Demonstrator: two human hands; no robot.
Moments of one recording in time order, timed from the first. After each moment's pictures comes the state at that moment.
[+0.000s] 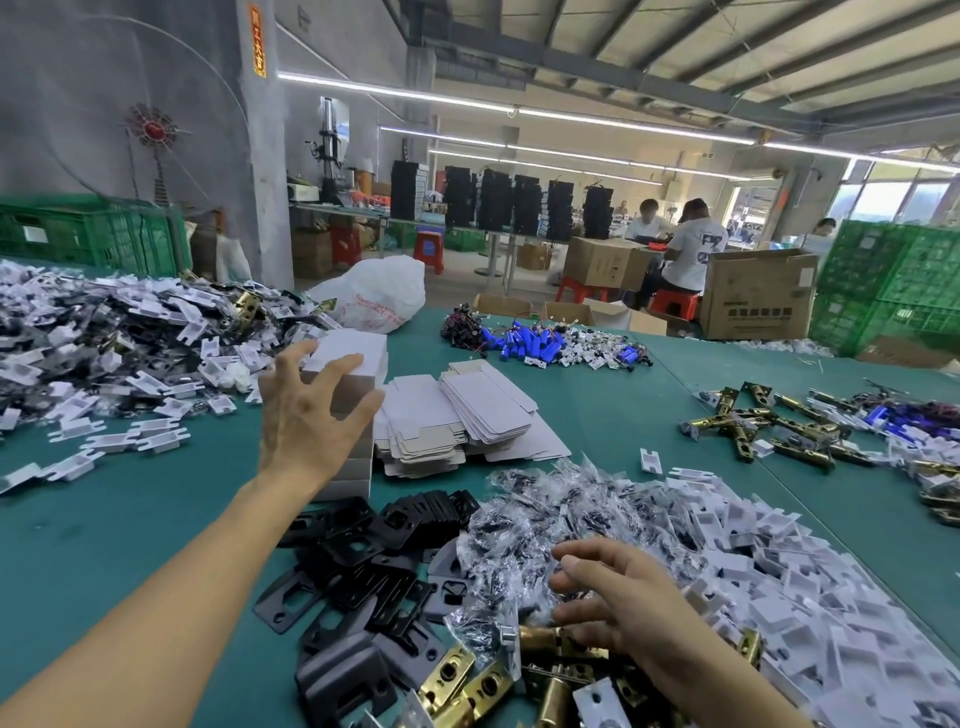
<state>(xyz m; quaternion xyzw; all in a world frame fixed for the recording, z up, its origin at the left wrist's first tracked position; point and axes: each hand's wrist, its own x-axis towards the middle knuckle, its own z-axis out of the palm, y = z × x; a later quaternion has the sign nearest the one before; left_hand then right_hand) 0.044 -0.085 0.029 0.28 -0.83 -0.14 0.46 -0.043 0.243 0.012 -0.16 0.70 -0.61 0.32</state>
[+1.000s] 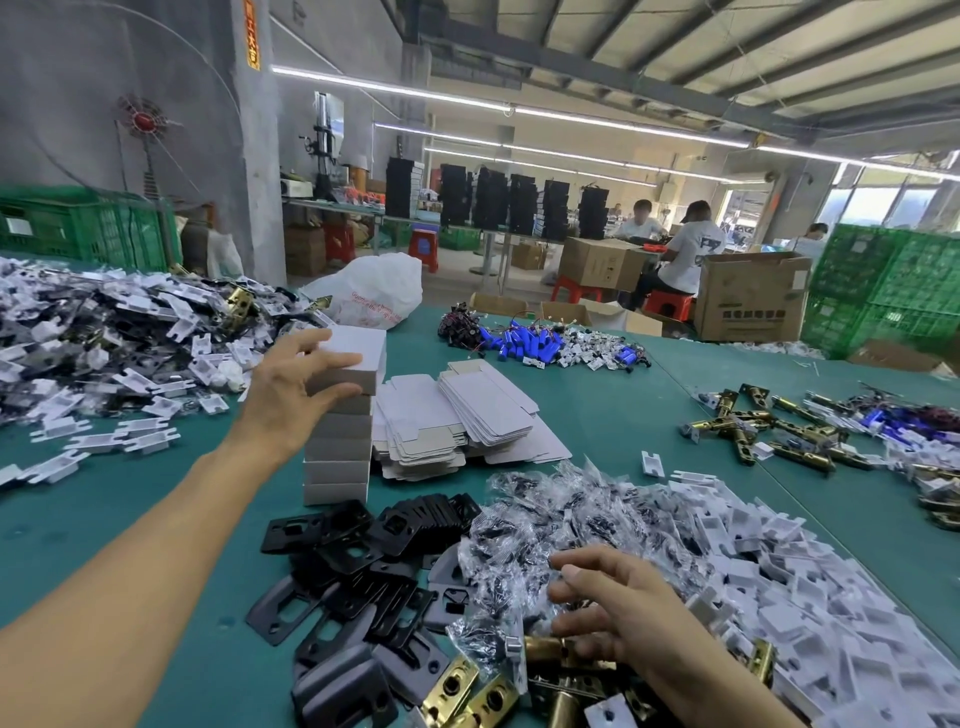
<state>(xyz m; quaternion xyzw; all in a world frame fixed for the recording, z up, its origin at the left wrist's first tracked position) 0.056 -0.116 0.052 0.15 -0.86 -0.23 0.43 -0.049 0.236 0.000 -0.16 0.69 -0.62 0.33</state>
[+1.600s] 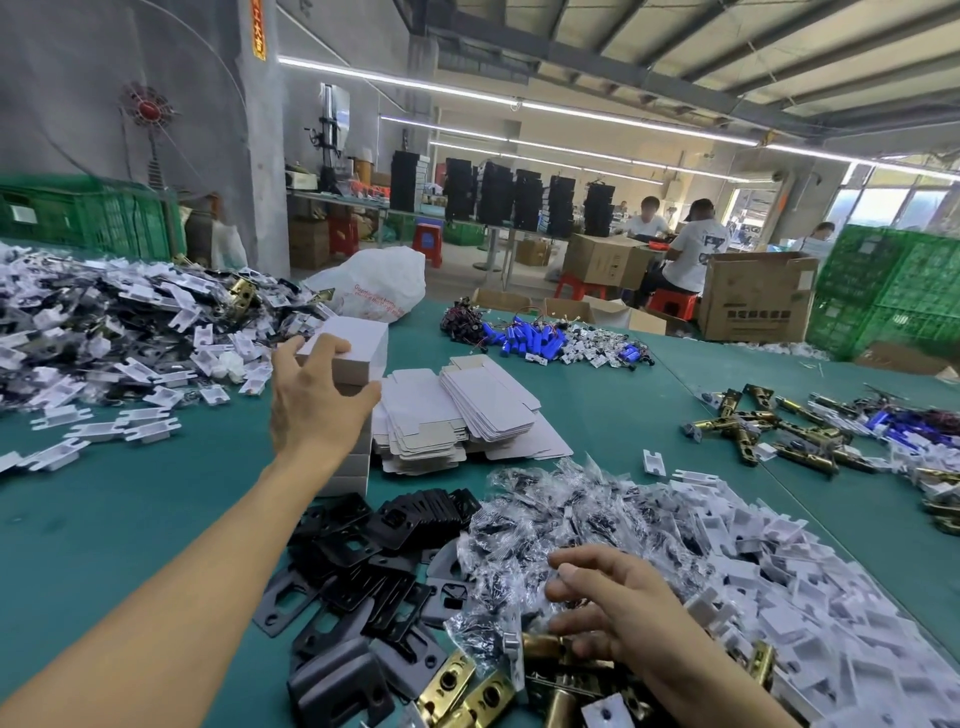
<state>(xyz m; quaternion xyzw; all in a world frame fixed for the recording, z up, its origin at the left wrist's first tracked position) 0.024 -0.085 0.035 0.36 -0.78 -0.22 0.47 -0.053 0.236 -0.006 -0.16 0.68 -0.63 0.33</state>
